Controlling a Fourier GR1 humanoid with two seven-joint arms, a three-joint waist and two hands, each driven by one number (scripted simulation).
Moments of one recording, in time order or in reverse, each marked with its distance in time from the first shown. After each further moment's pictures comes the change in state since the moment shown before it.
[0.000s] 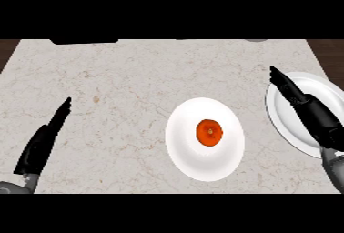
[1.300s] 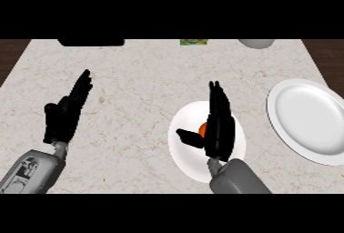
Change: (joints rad) left arm -0.209 -0.181 0.054 0.023 0.047 0.025 0.131; right arm -0.108 0.549 0.337 0.186 1.061 -0.818 0.813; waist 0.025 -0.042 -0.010
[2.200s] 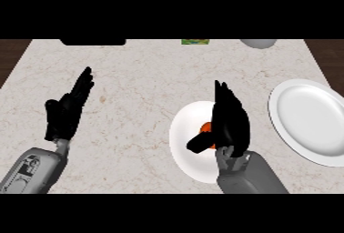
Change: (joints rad) left arm -0.015 -0.026 0.025 -0.004 -0.023 -0.017 0.023; right arm -0.067 0.013 -0.105 -0.284 -0.018 0.778 0.441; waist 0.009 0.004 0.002
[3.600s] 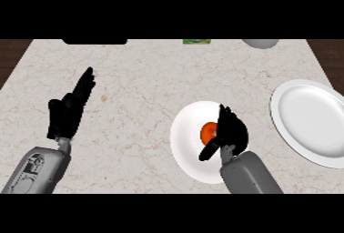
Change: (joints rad) left arm 0.004 -0.085 0.105 0.033 -0.105 -0.106 -0.009; right arm 0.081 0.015 -0.095 0.291 -0.060 0.056 -0.096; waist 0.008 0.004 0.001
